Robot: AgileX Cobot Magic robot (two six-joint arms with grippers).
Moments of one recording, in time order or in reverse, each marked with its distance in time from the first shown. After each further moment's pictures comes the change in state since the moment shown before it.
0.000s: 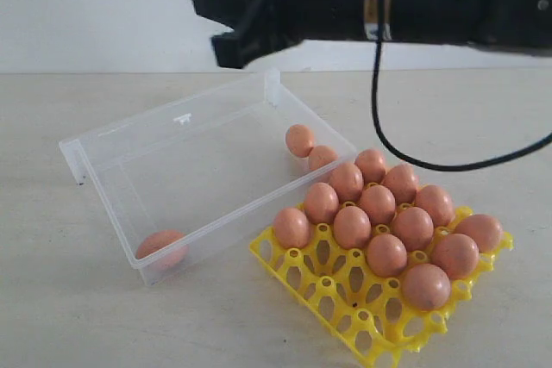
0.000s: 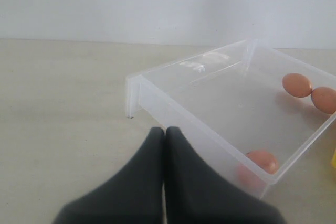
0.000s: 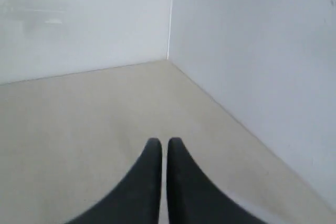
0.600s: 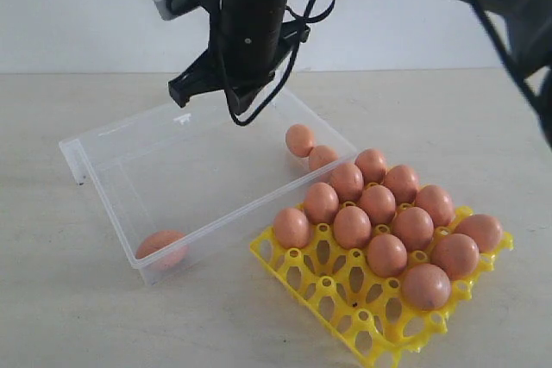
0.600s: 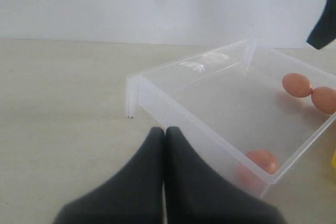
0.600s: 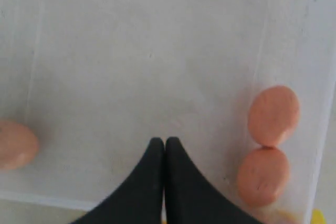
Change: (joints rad) left arm 0.000 0.000 0.000 0.000 0.000 0.000; right arm 0.136 0.609 -0.988 1.173 1.762 -1.024
